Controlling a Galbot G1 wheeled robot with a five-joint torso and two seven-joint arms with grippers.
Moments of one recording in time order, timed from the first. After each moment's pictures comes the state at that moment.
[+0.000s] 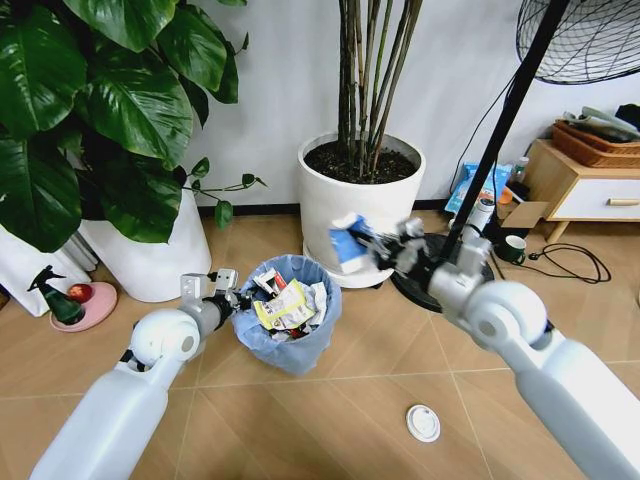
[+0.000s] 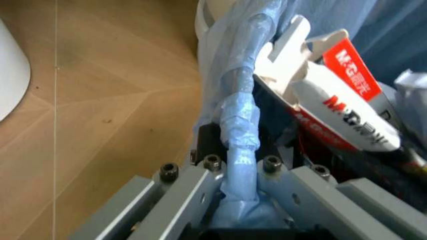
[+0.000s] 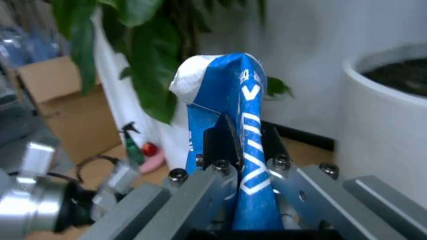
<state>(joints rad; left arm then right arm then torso) 0.94 -1.02 -0.26 -1.84 -0.78 0.74 -0.12 -0.70 0.90 0.05 2.01 0.95 -0.42 -0.11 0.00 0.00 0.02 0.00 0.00</state>
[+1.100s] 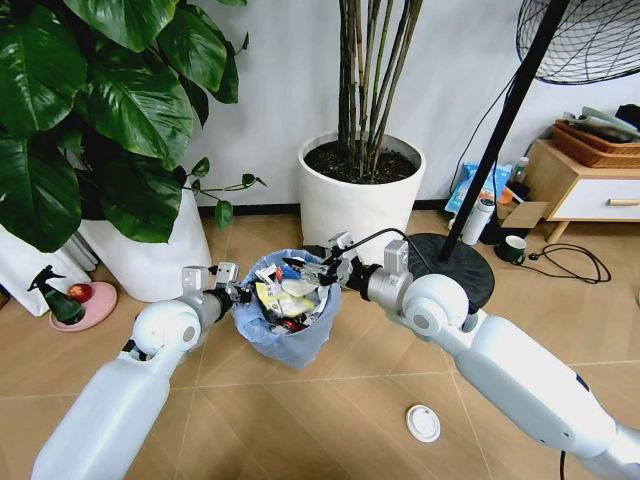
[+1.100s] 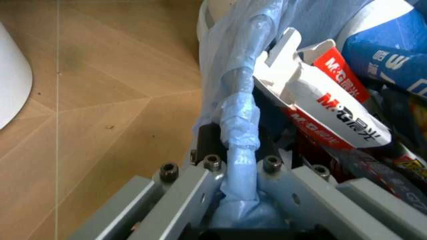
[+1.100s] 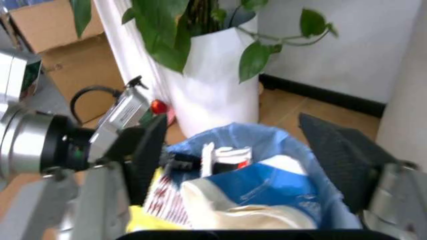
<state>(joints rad) 0.91 -1.02 -0.26 -1.81 -0.79 0.74 -0.11 -0.63 0.94 -0.14 1.91 0.90 -0.41 -0.09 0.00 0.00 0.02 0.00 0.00</state>
